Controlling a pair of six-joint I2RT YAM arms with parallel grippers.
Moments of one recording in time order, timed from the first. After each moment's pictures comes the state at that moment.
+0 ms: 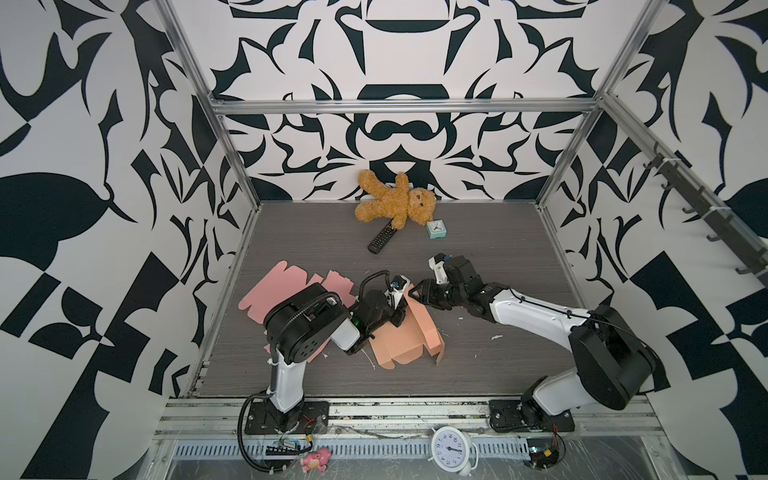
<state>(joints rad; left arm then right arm) -0.81 1.94 0.55 1.04 0.03 -0.06 0.62 1.49 0.80 -0.06 -0.36 0.82</state>
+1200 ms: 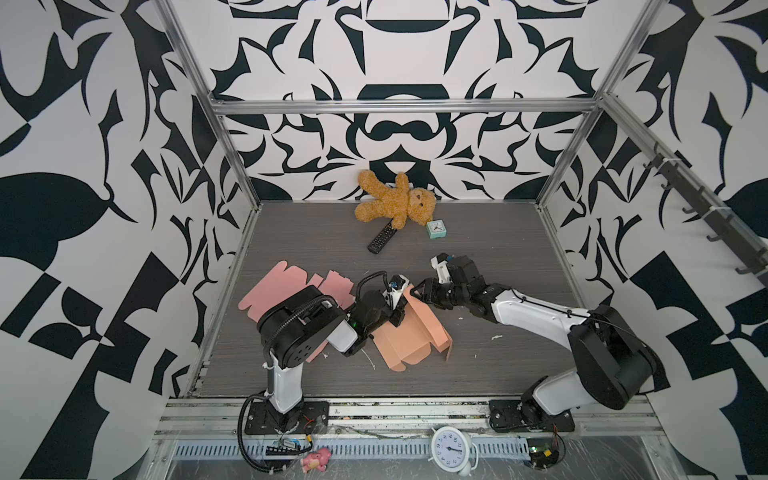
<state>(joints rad) -0.81 1.88 0.52 1.05 0.04 -0.06 0.59 1.49 0.78 -0.02 -0.39 0.83</state>
